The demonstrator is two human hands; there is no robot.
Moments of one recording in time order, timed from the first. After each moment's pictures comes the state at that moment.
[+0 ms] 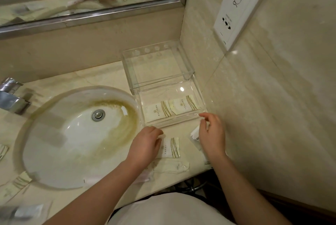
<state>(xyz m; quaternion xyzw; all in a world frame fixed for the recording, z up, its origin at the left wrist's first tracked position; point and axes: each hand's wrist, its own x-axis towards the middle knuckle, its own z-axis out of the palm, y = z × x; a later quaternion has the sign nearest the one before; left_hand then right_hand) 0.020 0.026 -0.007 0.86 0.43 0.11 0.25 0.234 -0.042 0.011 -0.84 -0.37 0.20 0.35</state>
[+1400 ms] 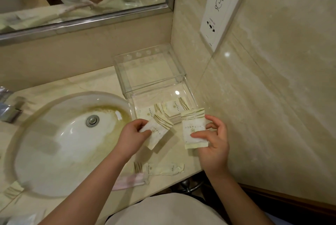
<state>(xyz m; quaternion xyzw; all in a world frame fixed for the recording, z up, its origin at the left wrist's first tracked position) 0.027 0.052 0.041 0.59 0.57 0.16 0.55 0.217 -0.086 0.044 -0.71 -0.46 0.11 0.53</state>
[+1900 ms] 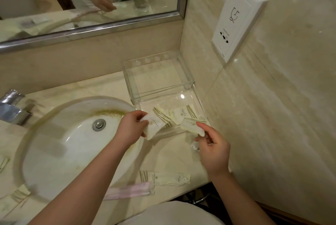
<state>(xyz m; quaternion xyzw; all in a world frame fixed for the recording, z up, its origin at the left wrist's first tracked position) 0.027 0.105 0.055 0.63 0.58 0.15 0.48 0.215 -0.052 0.035 -0.74 -0.39 0.15 0.52</state>
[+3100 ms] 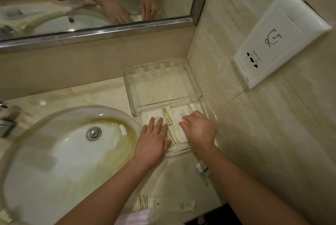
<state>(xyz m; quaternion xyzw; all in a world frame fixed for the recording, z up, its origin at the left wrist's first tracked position) 0.066 0.121 -0.023 0.88 0.43 -0.07 0.18 0.252 0.091 -0.025 -0.81 -0.57 0.06 0.15</state>
